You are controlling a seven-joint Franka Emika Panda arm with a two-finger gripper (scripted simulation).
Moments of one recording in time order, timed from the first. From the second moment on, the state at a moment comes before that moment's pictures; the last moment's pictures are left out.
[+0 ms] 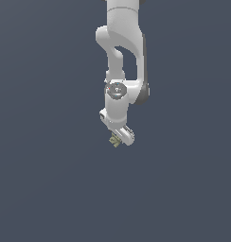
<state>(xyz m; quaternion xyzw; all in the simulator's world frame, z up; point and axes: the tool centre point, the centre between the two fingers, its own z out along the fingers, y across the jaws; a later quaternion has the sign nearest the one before) -0.035 0.005 0.064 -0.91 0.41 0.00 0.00</state>
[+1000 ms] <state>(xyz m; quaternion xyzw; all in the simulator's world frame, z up) -0.035 0.006 0.033 -0.91 0.41 0.00 0.00</state>
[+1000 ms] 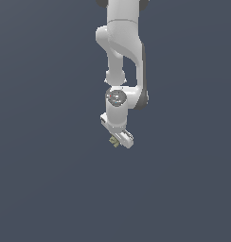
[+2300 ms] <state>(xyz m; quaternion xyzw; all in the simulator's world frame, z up) -0.048 -0.089 0.187 -0.91 0.41 0.00 0.00</state>
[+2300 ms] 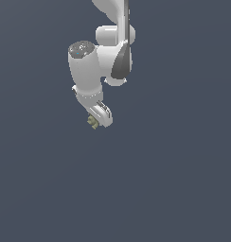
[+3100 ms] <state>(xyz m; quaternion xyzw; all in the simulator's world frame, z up) -0.056 -0.185 0.344 -0.91 0.41 0.00 0.00</state>
